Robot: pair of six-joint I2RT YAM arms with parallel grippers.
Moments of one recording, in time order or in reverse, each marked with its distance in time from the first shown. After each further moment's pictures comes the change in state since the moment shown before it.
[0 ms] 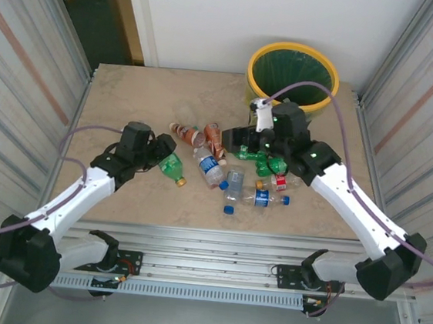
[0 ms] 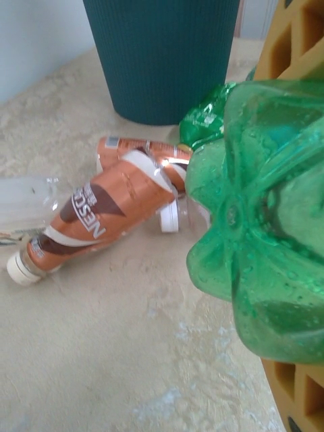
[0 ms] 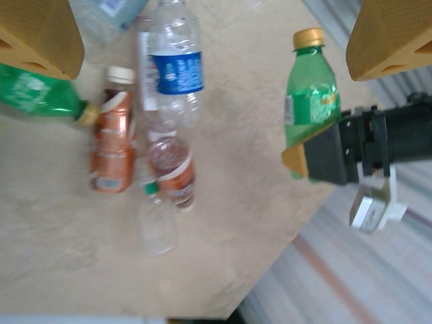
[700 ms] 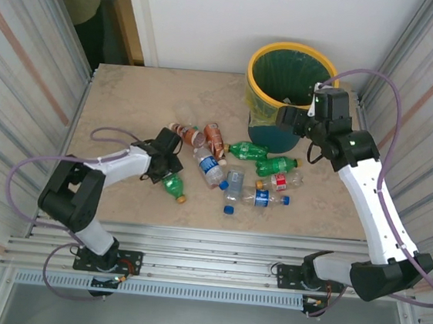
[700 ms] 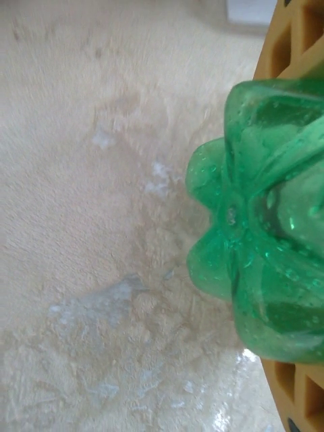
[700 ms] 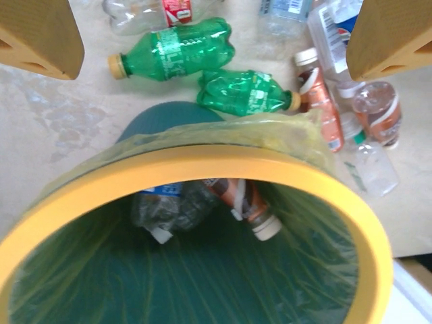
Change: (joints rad) left arm -0.074 0.458 0.110 -0.160 -0.156 -0.010; right arm -0.299 -0.043 0.189 -0.341 0.346 0.003
